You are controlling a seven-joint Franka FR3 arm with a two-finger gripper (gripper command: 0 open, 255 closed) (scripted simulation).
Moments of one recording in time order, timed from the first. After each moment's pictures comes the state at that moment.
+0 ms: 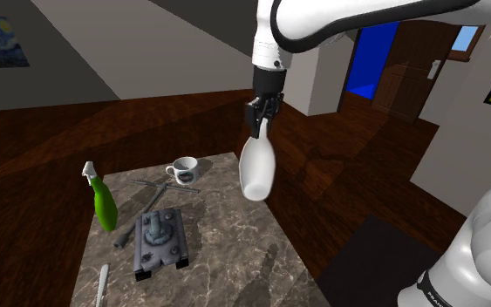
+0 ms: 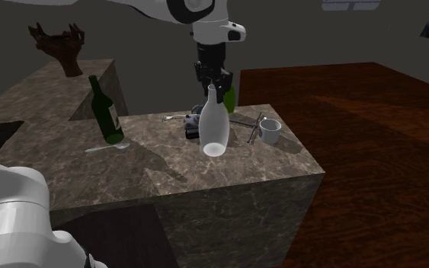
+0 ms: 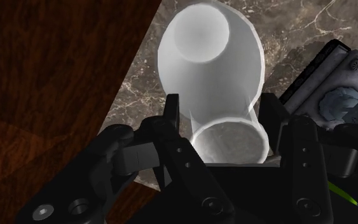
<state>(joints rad) 0.04 -0.18 0.22 -1.96 0.06 1.86 0.06</state>
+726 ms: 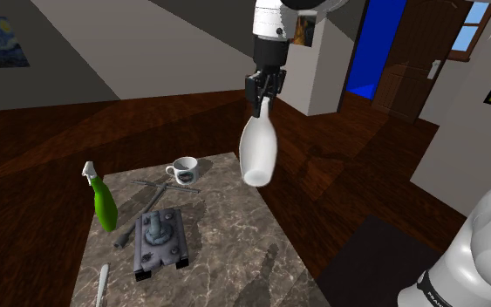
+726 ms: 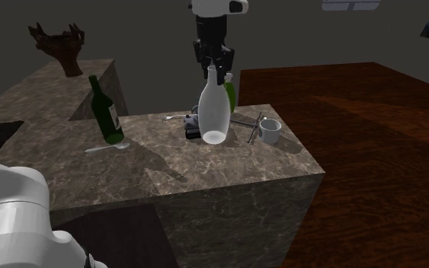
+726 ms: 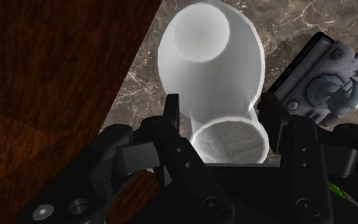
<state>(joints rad) 0.03 -0.16 0.22 -1.80 0.05 1.71 0.07</state>
